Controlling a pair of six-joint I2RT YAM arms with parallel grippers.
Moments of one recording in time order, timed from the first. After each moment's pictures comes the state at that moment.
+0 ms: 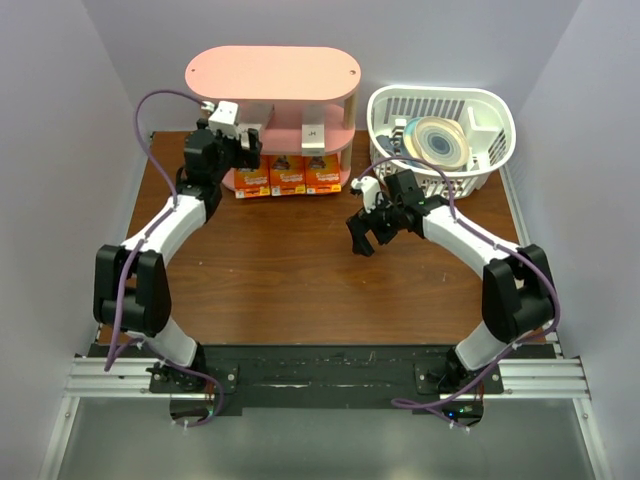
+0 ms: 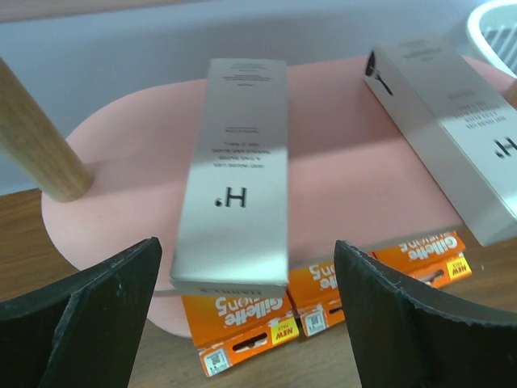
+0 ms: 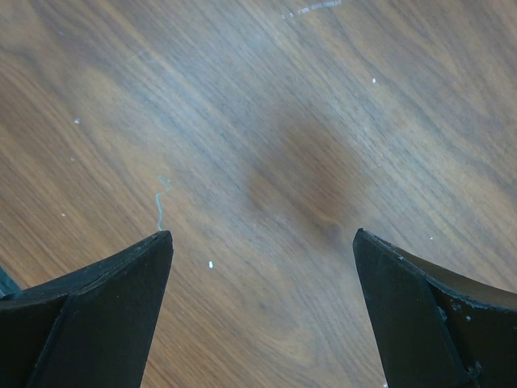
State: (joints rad) left arm -0.16 1.61 1.17 0.31 0.08 0.02; right arm 0.42 1.61 1.13 -0.48 -0.37 -0.25
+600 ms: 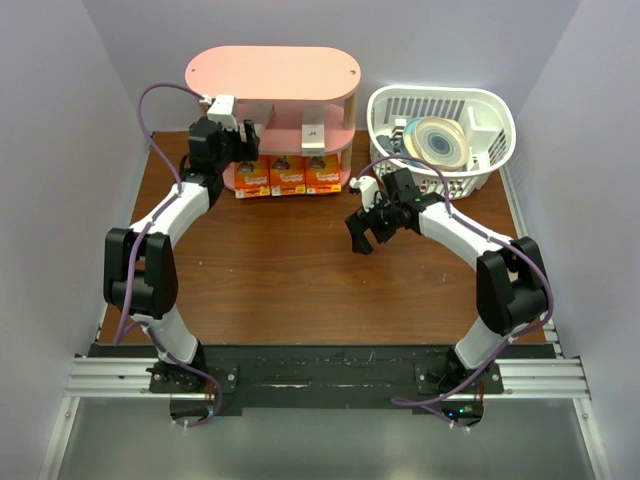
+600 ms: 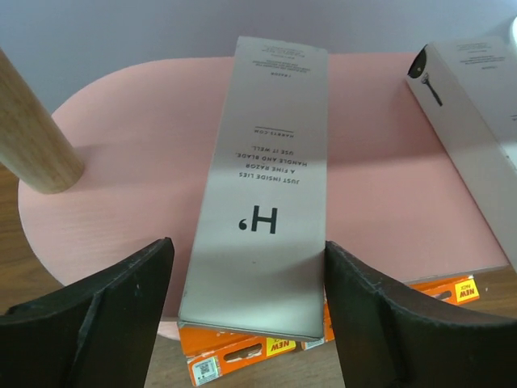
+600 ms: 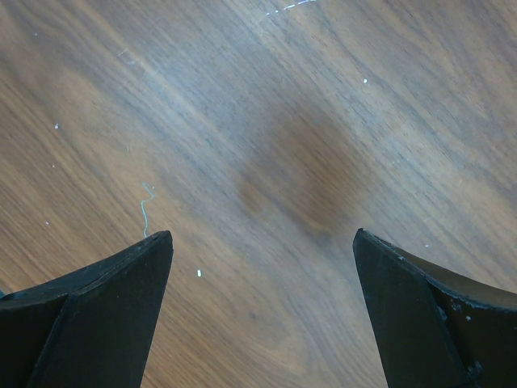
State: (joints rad) left arm -0.14 1.74 1.30 0.24 0.06 -0.09; right arm 0.41 1.66 1.16 -0.48 -0.35 -0.25
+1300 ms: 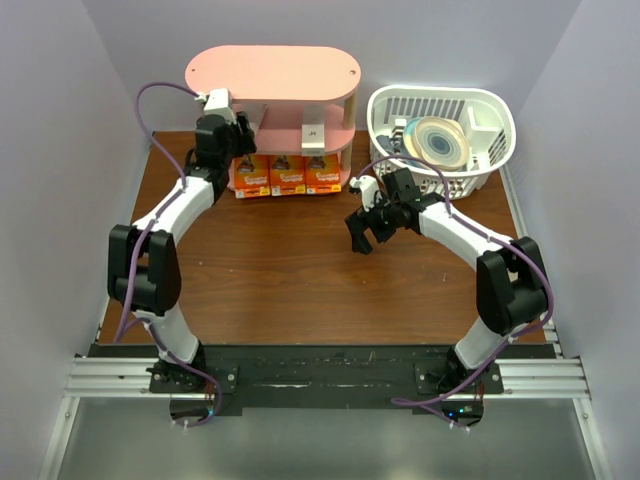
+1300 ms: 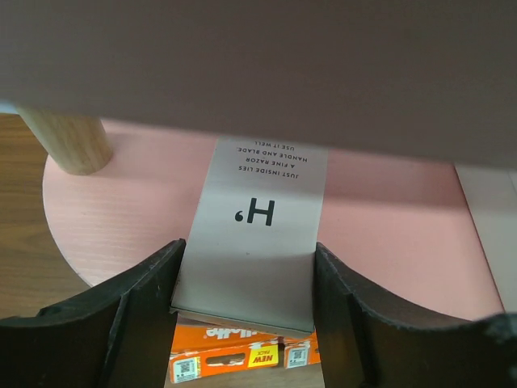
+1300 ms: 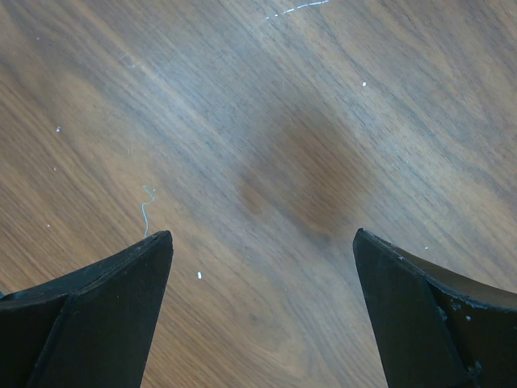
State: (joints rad) left arm -0.17 1.77 1.37 0.16 -0.12 -0.22; right arm 0.41 1.66 1.16 -0.47 -0.36 -0.25
